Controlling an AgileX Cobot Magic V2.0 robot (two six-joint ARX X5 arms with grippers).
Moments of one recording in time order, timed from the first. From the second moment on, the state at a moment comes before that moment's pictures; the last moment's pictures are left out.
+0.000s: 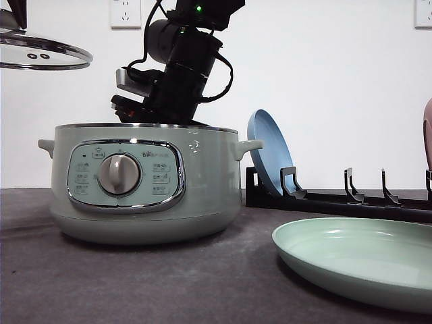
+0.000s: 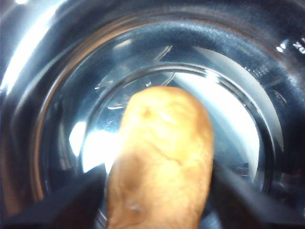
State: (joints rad) left_arx 0.00 1.76 2.20 -1.38 -0.03 0.00; right_arx 0.71 2.37 2.28 -1.05 -0.21 -0.08
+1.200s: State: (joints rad) left_arx 0.00 1.76 2.20 -1.38 -0.03 0.00; right_arx 0.60 1.62 1.97 -1.34 -0.07 -0.07
